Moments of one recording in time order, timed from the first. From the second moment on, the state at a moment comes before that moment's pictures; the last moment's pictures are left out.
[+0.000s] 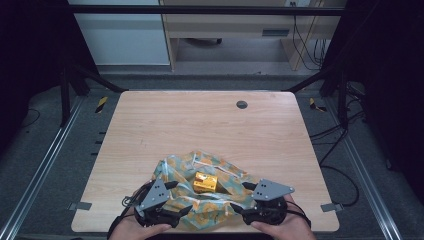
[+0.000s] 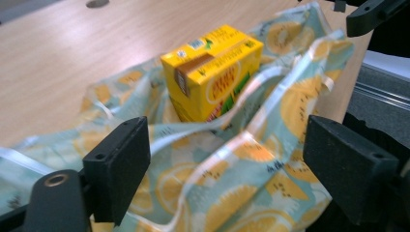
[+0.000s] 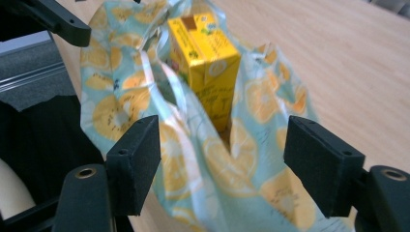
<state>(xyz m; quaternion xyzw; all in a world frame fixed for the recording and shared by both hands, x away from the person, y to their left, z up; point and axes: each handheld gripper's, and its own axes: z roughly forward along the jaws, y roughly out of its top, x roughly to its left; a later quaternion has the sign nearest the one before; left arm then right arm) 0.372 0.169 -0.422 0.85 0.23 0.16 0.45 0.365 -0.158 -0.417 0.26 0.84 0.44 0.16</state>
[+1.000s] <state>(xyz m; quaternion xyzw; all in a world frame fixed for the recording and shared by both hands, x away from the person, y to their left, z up) 0.416 0.139 -0.470 0.90 0.18 0.14 0.37 0.446 -0.119 -0.460 0.26 0.89 0.36 0.11</state>
